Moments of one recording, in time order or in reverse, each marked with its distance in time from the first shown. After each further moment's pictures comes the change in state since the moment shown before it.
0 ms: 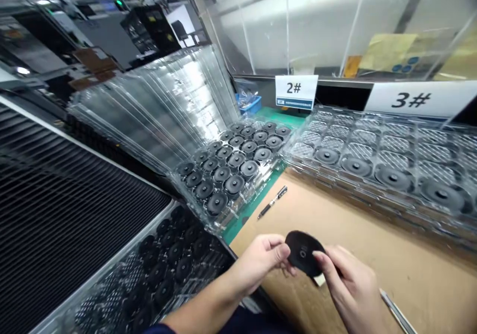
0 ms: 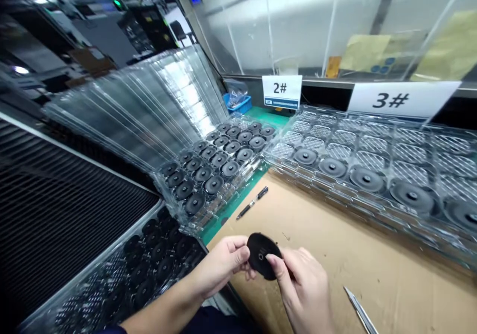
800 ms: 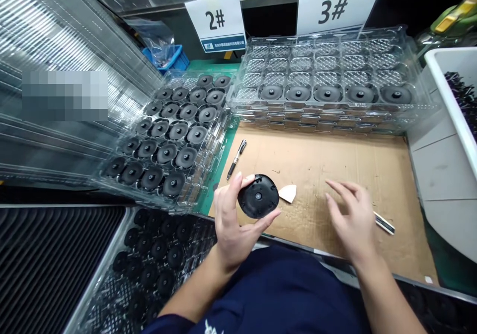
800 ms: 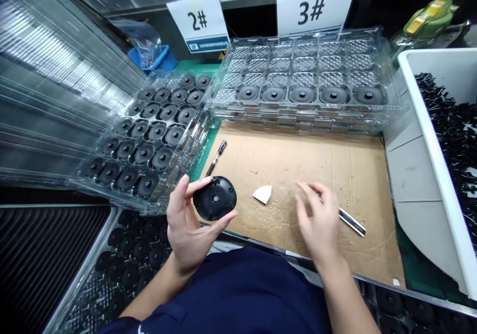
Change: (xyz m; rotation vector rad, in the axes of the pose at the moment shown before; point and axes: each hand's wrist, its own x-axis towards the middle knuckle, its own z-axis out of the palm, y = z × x) left_hand -0.011 -0.009 0.006 0.869 0.376 1.049; right_hand -0.101 0.029 -0.016 -0.626 0.382 0.407
